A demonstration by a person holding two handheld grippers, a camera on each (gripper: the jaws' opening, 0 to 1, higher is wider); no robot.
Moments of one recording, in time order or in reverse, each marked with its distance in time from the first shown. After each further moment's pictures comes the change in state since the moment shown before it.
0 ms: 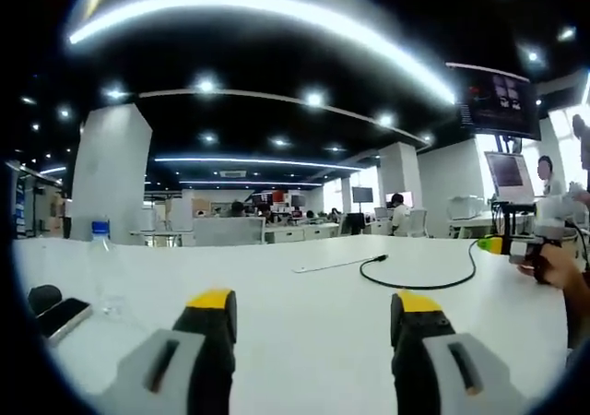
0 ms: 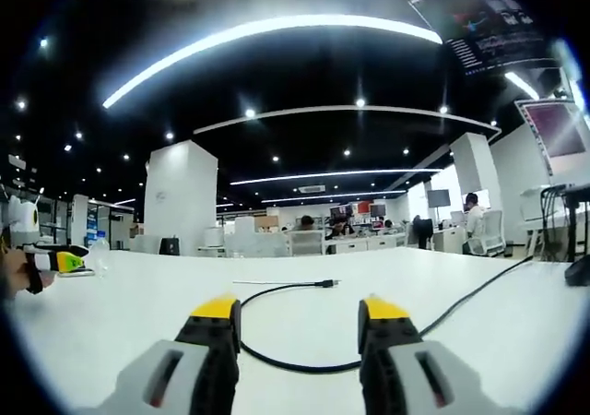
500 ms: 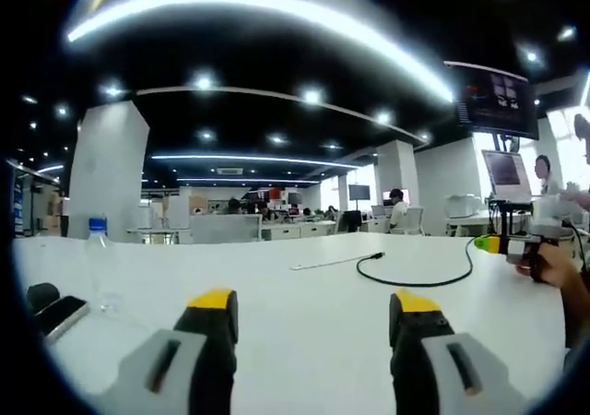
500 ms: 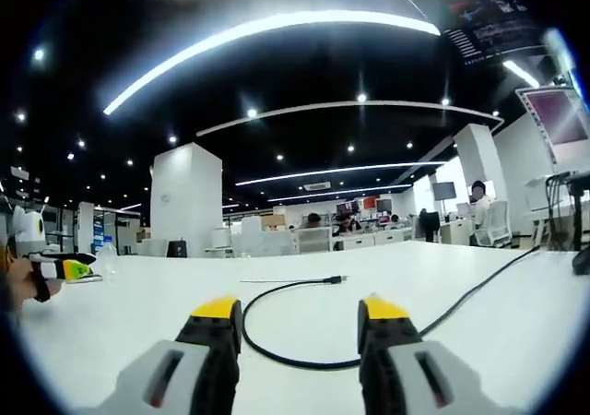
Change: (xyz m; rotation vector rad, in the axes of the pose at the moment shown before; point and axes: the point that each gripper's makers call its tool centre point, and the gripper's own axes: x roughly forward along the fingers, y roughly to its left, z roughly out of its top) left arm 0.001 0.000 -0.003 -0.008 0.004 -0.013; right arm 0.003 0.002 -0.003 0.040 0.008 0.031
